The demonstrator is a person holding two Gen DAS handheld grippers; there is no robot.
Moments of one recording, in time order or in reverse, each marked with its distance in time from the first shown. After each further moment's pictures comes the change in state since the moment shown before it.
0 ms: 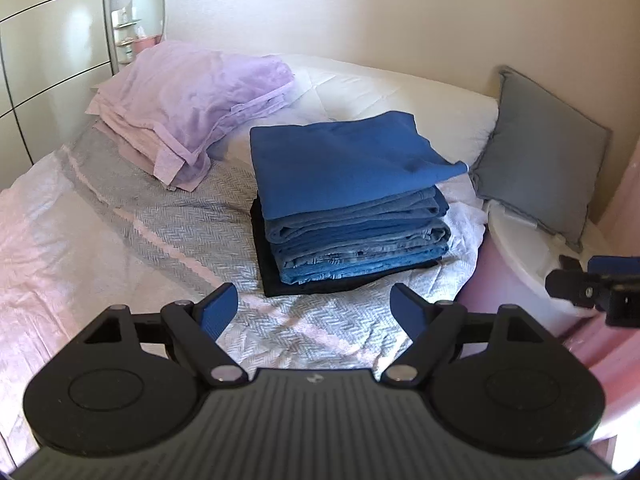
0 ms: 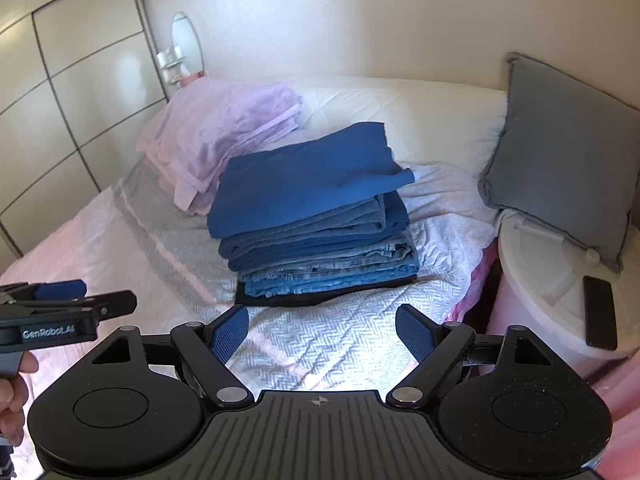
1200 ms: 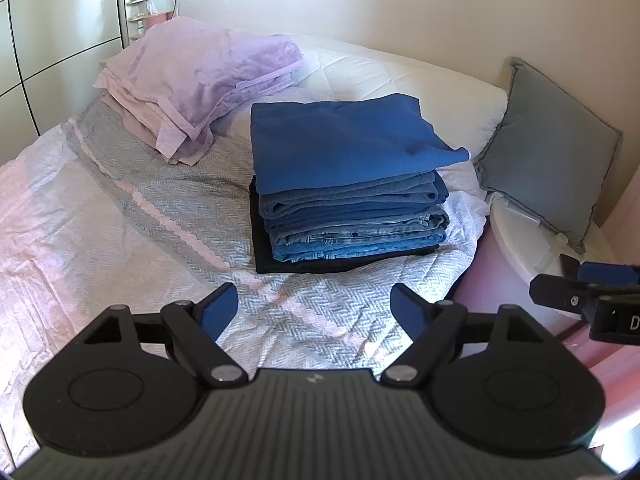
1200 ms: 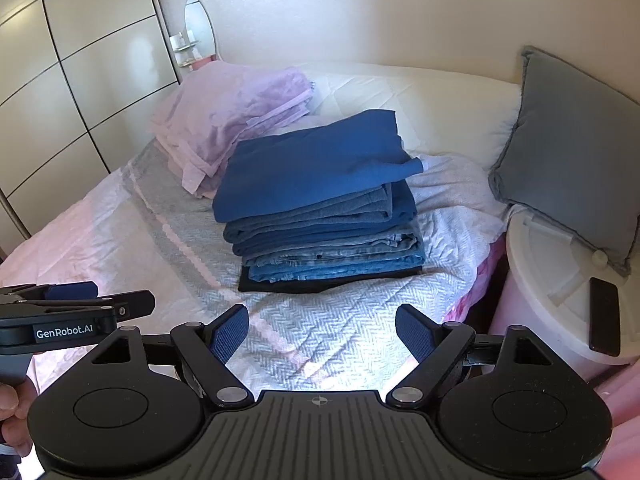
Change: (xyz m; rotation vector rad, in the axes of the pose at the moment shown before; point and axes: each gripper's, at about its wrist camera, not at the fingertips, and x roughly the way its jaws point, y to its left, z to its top) left arm 0.006 -0.015 -0.005 -0.051 0.056 0.020; right arm 0.007 -0.008 -0.002 -0.014 0.047 0.026
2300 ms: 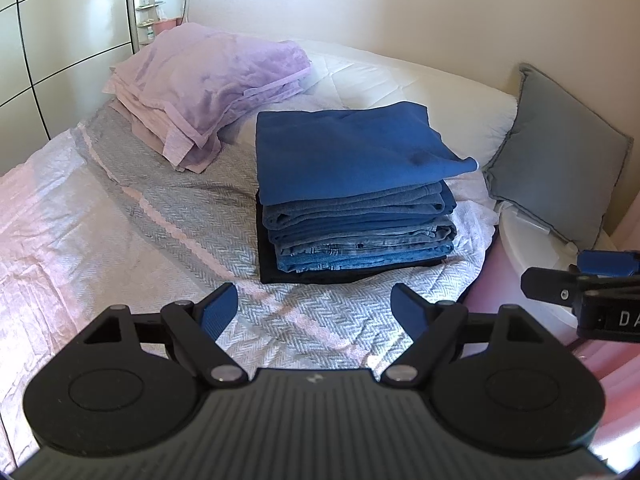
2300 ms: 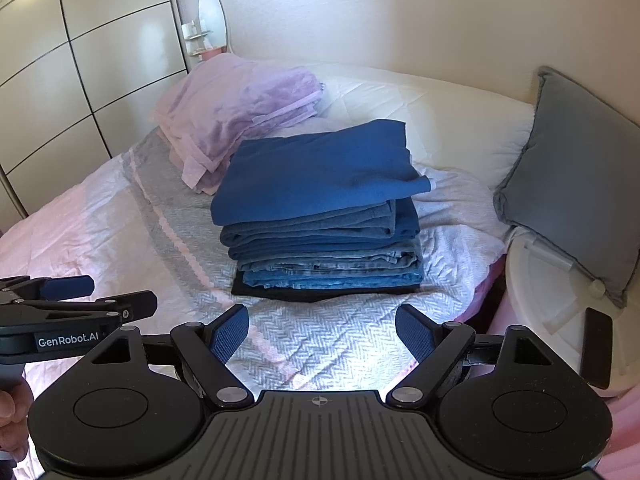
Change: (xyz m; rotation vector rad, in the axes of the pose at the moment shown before) left arm 0.006 -0.011 0.010 -0.005 -0.018 0.044; right arm 0.014 0.002 0.019 -0.079 0.008 -0.008
